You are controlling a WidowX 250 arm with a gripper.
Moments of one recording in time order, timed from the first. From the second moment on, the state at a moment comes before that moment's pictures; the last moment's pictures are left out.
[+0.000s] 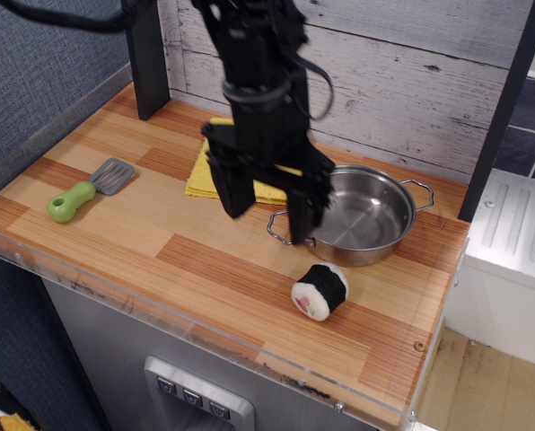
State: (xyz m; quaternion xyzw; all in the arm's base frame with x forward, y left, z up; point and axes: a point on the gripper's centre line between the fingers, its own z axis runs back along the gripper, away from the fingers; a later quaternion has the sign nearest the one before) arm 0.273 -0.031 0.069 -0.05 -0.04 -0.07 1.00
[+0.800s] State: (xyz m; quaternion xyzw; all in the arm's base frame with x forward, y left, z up) arm 0.271 -0.079 0.025 0.00 -0.02 -0.13 0.99
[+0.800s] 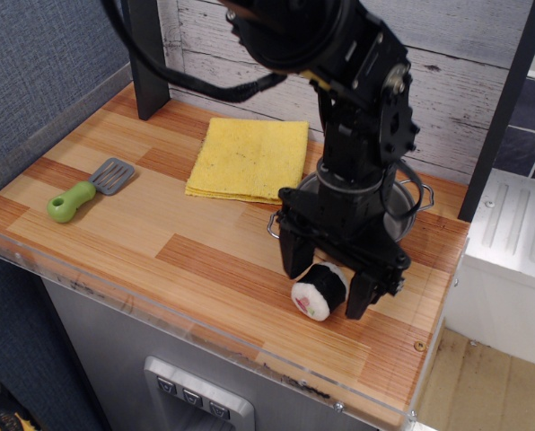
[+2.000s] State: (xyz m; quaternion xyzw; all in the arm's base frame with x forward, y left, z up) arm 0.258 0.038 0.093 -0.02 -0.09 -0.05 0.99
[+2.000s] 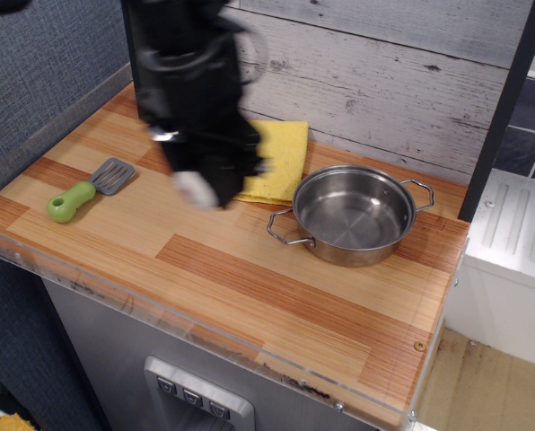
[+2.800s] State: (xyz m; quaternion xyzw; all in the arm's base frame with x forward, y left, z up) arm 0.268 0.094 0.026 0.03 -0.02 -0.02 1.00
